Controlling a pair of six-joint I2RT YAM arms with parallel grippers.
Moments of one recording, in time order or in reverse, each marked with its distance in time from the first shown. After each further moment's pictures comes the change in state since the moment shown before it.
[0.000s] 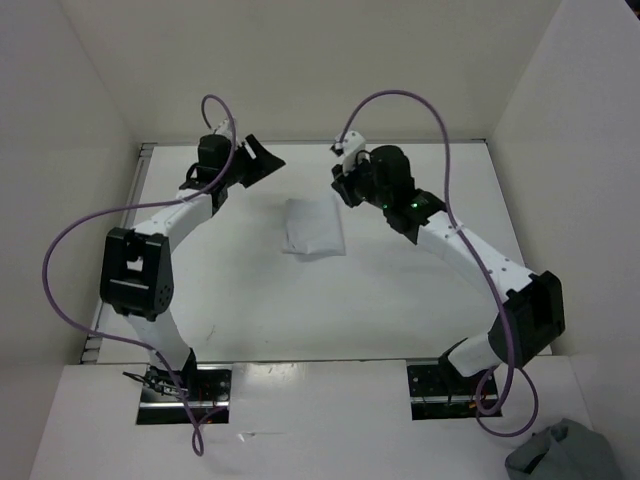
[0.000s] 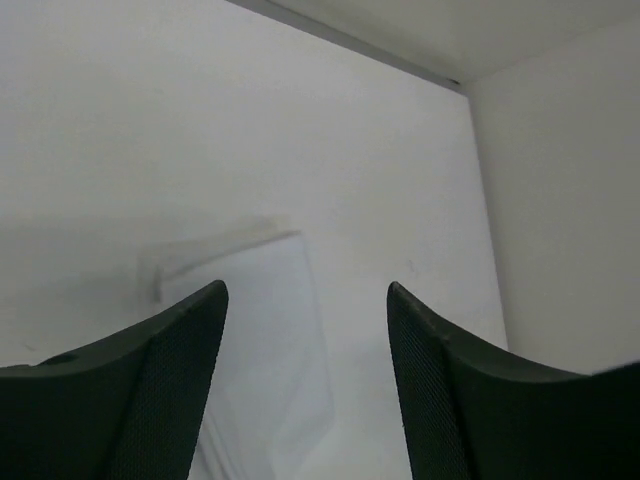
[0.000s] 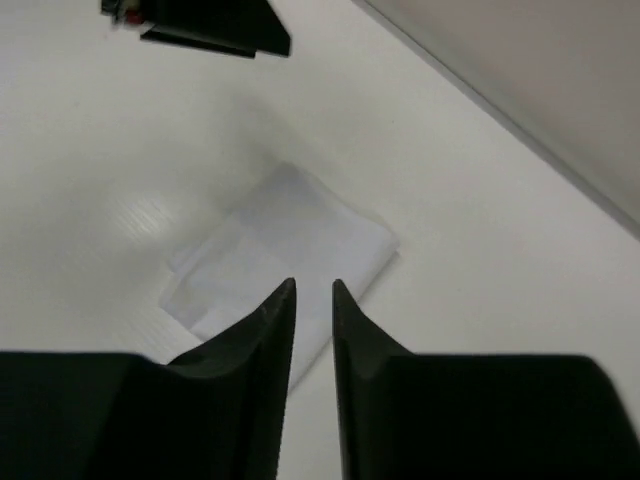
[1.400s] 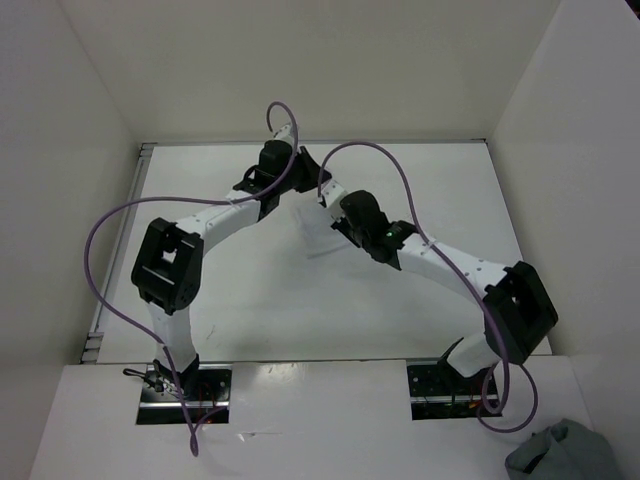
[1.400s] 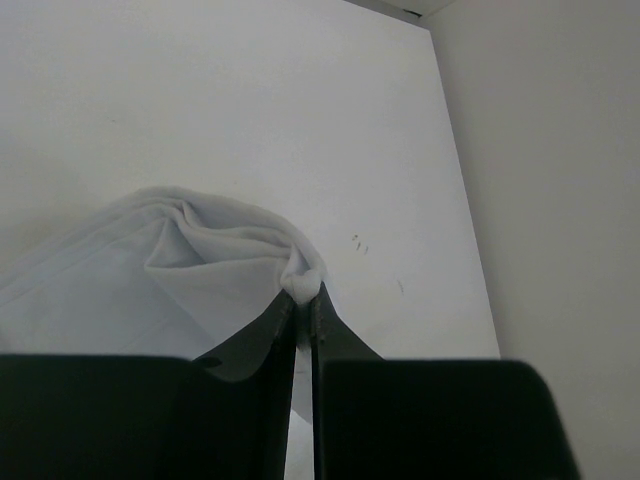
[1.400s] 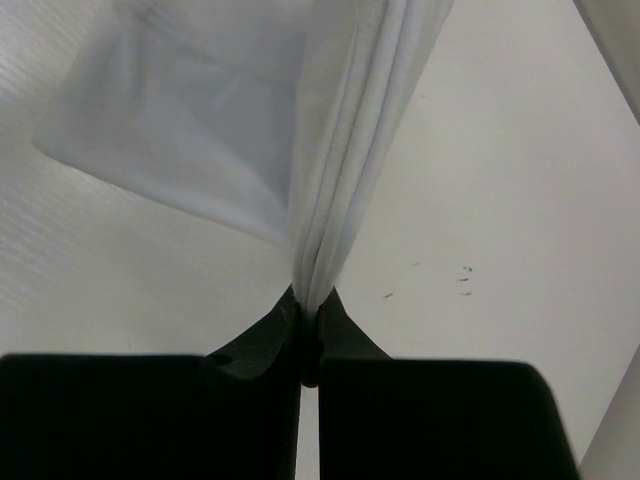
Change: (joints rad) left arm -0.313 0.071 0.110 0.013 -0.162 -0.029; right arm 0.100 -0.021 -0.256 -0.071 0.420 -0.135
